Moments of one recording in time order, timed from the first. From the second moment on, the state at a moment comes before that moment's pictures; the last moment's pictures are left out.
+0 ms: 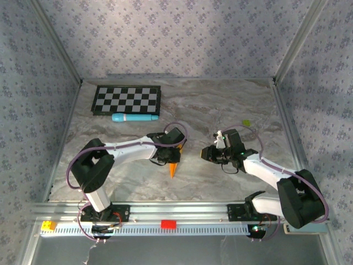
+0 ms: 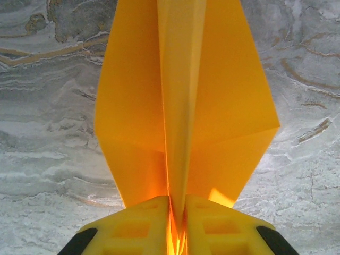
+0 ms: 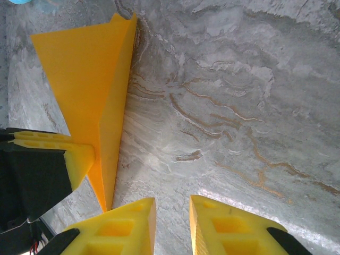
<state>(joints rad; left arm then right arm) -0.93 1.72 1.07 -0.58 -0.05 -0.81 0.42 1.23 0.48 -0.09 -0.49 0.64</state>
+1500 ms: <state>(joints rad) -0.96 1.78 1.07 -0.58 -0.08 -0.80 0.43 1.24 0.48 -0.09 -0.49 0.64</state>
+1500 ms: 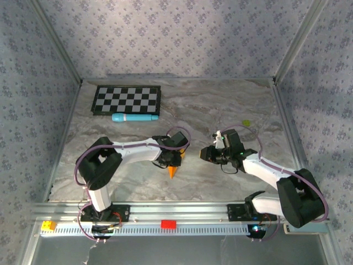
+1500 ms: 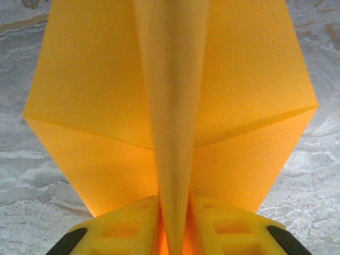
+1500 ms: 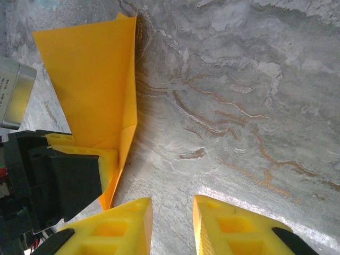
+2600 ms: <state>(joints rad) -1.00 1.87 1.17 -0.58 -0.15 -0.95 0.40 1.18 0.48 -0.12 -0.47 0.65</state>
